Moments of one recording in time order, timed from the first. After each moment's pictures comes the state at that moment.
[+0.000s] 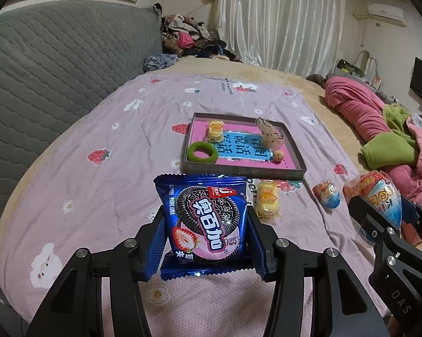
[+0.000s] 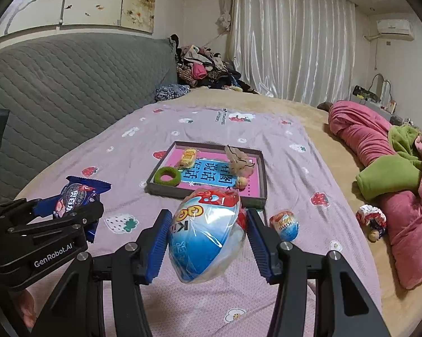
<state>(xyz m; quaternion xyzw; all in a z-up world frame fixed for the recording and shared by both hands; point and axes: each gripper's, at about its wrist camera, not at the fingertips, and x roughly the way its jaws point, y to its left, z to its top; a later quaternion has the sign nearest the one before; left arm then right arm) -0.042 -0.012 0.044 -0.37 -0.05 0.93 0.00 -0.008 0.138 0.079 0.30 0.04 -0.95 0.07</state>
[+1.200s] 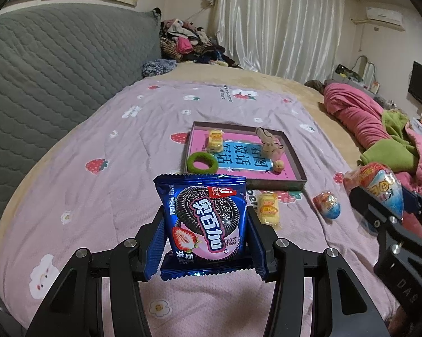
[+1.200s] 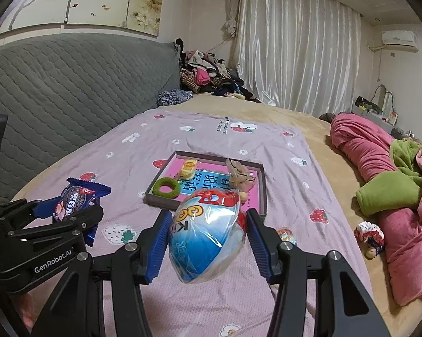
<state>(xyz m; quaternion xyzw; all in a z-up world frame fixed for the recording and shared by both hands) -0.055 -0.019 0.050 -0.36 -0.05 0.93 0.01 -0.029 0.131 0.091 0.29 0.06 -0.95 0.08</state>
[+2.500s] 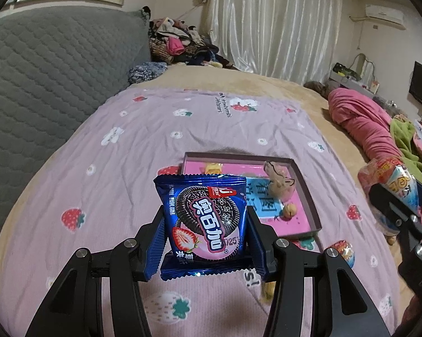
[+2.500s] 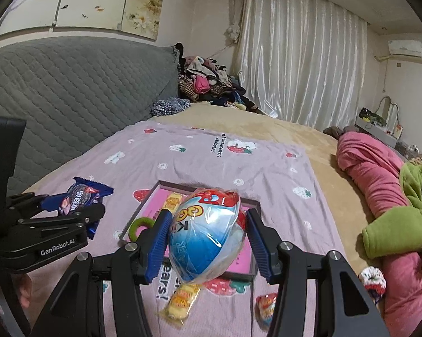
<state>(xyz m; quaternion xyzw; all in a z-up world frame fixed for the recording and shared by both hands) -0.214 -0.020 0.068 -0.36 -0.04 0.93 0.03 -0.154 0.133 0.116 0.27 0.08 -0.96 0.08</state>
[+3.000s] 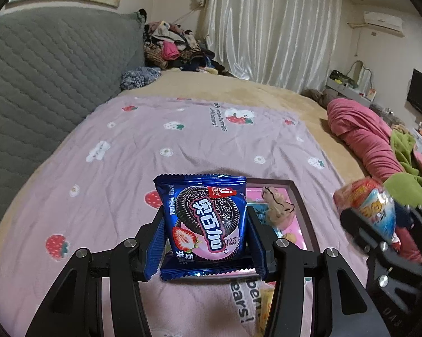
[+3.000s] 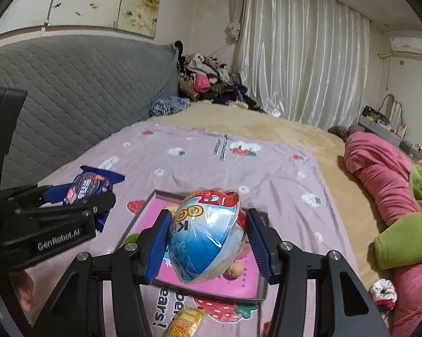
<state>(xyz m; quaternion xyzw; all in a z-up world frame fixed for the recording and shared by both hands) -0.279 -0.017 0.066 -0.35 -0.06 0.93 0.04 -0.217 0.124 0.096 0.28 0.07 -0.95 0.08</state>
